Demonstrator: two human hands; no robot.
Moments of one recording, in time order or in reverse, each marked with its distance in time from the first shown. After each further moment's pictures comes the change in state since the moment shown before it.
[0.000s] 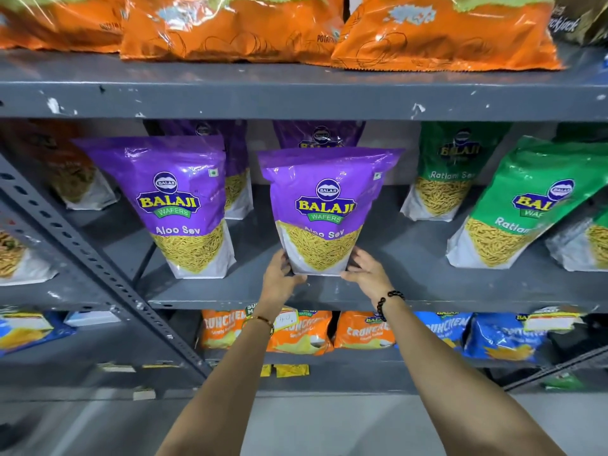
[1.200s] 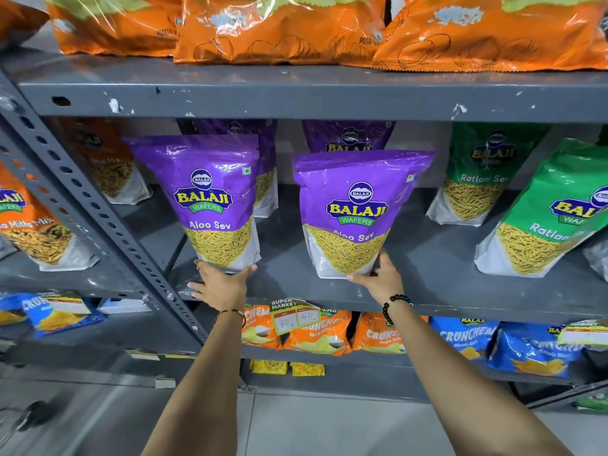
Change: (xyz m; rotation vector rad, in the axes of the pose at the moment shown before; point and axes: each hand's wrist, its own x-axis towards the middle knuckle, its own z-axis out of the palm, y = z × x) left_hand -0.003 -0.009 -0.118 0.470 0.799 -0.147; right_hand -0.001 0.005 0.025 -0.218 0.176 -0.069
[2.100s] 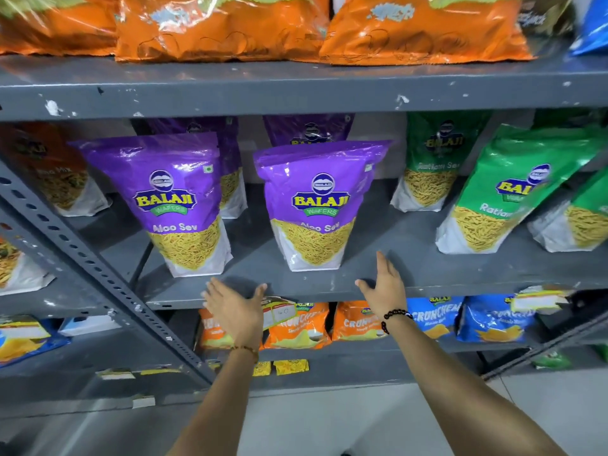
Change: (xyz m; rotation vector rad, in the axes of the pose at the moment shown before) left_hand -0.080 -0.010 0.033 0.139 -0.082 0.216; right_hand -0.035 0.035 -0.043 -0.565 0.204 -0.055
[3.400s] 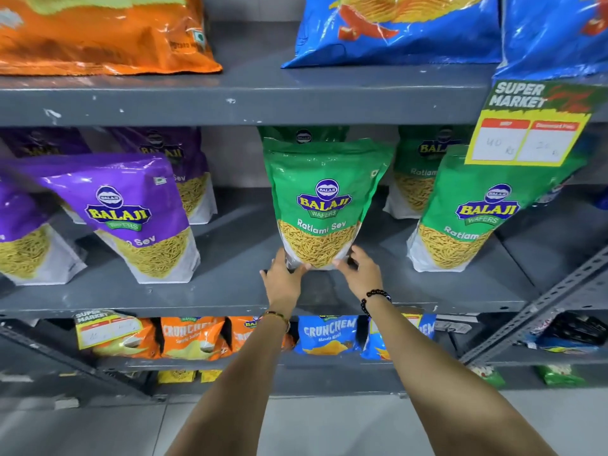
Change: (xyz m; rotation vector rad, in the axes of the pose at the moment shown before) left_hand -0.185 0.251 0.216 -0.295 -0.365 0.158; right_hand 0.125 0.195 -0.166 0.364 -0.121 -0.004
